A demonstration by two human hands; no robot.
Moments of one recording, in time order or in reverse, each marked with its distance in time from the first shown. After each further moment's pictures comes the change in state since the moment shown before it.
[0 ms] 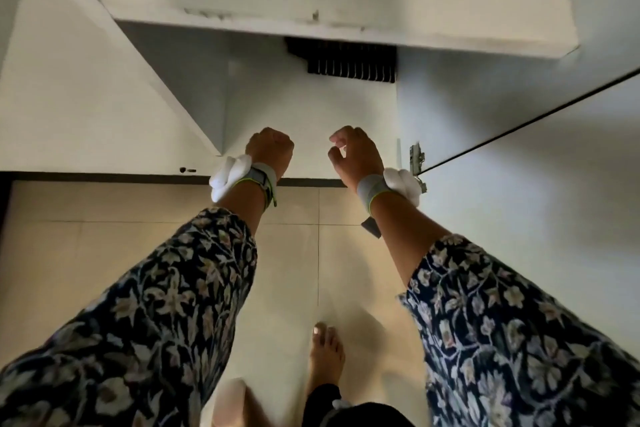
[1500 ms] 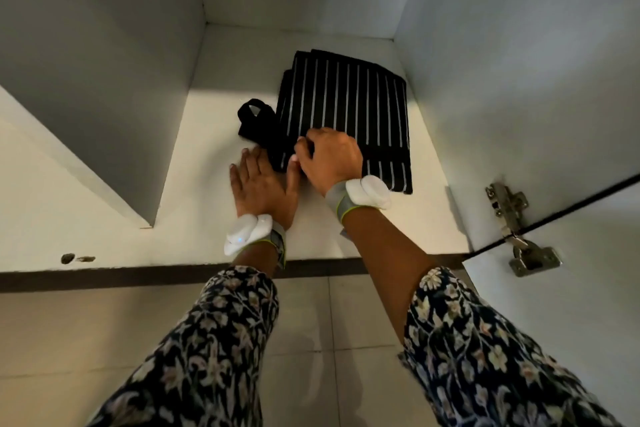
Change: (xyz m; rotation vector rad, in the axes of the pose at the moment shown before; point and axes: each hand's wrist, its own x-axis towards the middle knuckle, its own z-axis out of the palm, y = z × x) left_hand 0.203 -0.082 0.152 0.292 0.467 0.476; right_hand 0.203 0.068 0.146 -0.242 0.485 -0.309
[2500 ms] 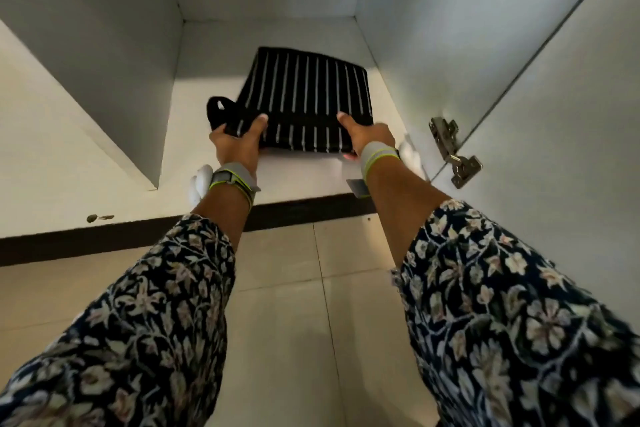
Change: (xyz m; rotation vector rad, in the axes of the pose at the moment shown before) left_hand -0.018 0.018 -0.051 -1.148 -0.030 -0.495; right_hand -0.065 0.056 -0.081 0.778 -0.046 0.892
